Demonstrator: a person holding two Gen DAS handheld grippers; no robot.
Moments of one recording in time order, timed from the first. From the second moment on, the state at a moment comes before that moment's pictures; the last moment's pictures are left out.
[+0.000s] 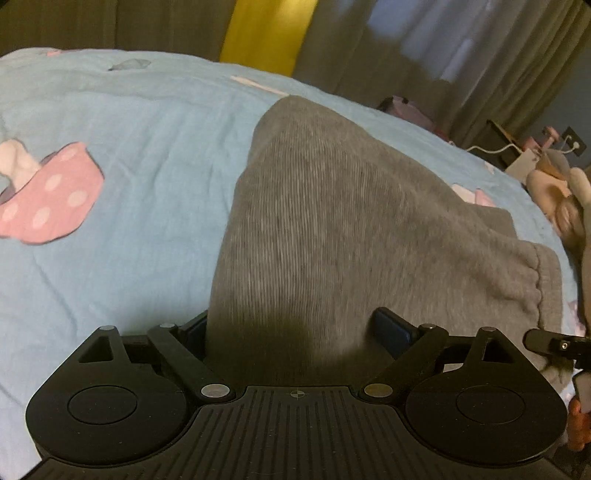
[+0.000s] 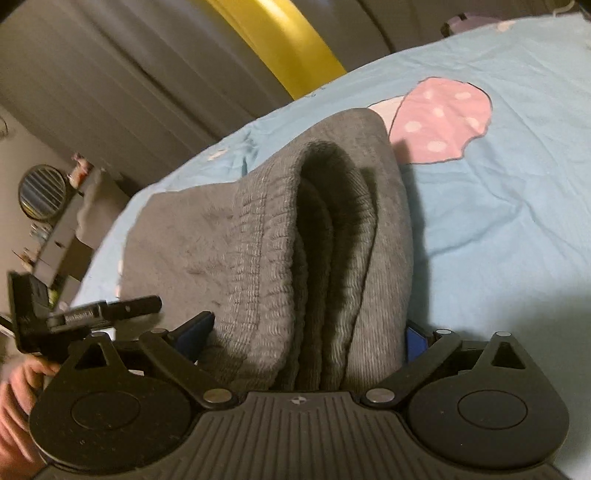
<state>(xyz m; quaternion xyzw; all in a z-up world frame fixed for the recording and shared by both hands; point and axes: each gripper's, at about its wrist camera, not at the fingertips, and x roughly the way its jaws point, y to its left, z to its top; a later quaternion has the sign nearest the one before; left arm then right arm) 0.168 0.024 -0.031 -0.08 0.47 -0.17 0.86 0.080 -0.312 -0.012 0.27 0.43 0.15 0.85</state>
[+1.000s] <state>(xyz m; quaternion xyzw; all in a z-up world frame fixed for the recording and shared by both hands) 0.082 0.092 -0.025 -0.23 0.47 -0.16 0.84 0.000 -0.362 -0.022 0.51 0.39 0.08 0.76</state>
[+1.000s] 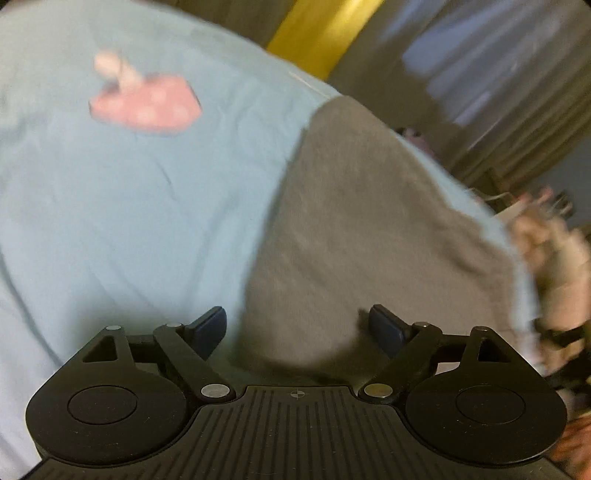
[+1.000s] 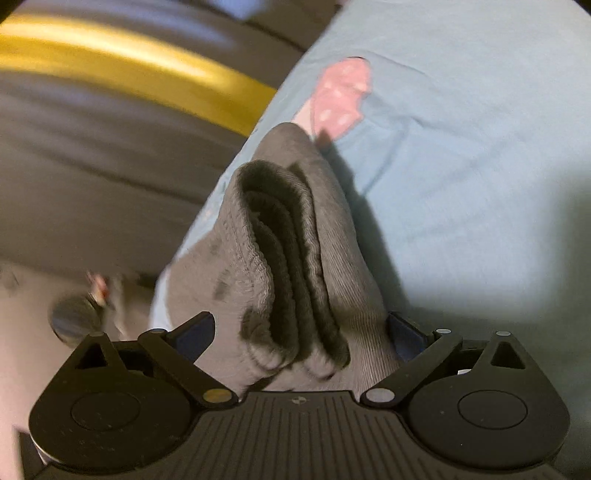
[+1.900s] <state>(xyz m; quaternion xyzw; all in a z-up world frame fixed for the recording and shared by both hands) 0.086 0.111 -0.013 -0.18 0.43 -0.05 0.88 -0.018 -0.357 0.004 0.47 0.43 0.03 0.77</state>
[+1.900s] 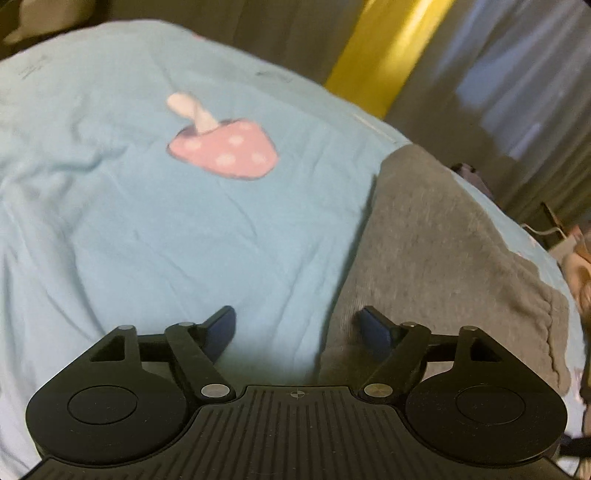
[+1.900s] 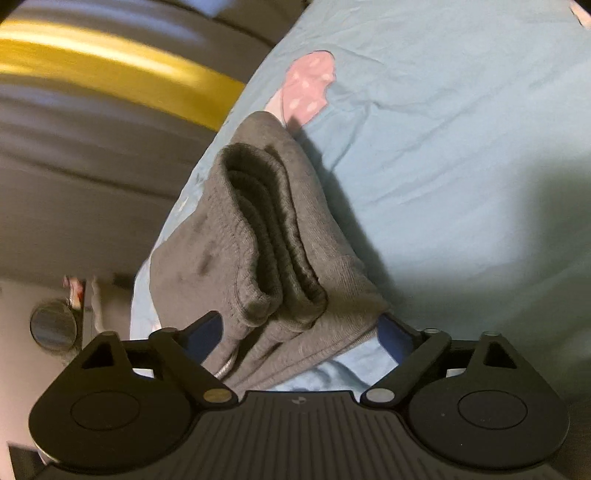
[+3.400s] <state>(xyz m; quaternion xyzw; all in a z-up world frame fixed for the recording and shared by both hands) 0.208 0.012 0.046 -0.06 0.34 -0.08 0.93 0.125 -0.335 0.062 0.23 0.36 0.06 0.90</state>
